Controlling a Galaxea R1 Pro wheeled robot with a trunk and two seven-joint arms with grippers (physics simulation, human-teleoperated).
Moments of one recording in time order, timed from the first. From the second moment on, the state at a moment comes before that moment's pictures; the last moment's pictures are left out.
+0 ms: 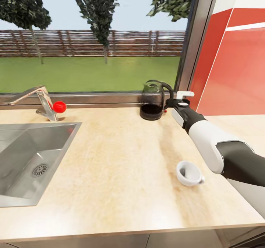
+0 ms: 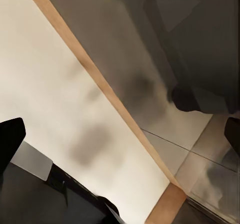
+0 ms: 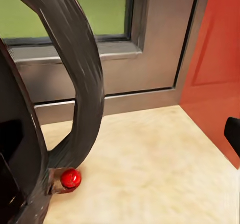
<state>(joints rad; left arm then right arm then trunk) -0.09 0.21 0.38 -0.03 0.70 0.04 -0.89 -1.48 0.04 0.11 -0.22 -0.10 0.10 -0.31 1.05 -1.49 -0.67</state>
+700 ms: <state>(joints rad) -0.09 0.21 0.38 -0.03 0.70 0.04 -0.89 -1.48 0.03 0.11 -0.22 -0.10 0.10 -0.31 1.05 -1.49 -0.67</state>
